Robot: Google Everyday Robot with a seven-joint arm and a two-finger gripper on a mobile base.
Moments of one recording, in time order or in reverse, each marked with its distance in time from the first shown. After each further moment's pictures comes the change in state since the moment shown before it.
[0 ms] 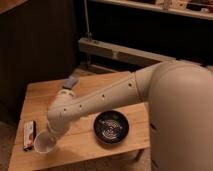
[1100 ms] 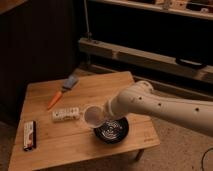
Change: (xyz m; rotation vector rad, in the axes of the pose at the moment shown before) arm 0.059 -0.211 -0.176 0.086 -0.256 0.453
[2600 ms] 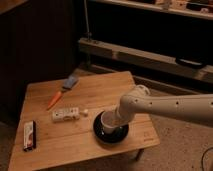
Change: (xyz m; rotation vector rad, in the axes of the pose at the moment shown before) arm 0.026 -0.085 0.109 0.200 0.136 0.232
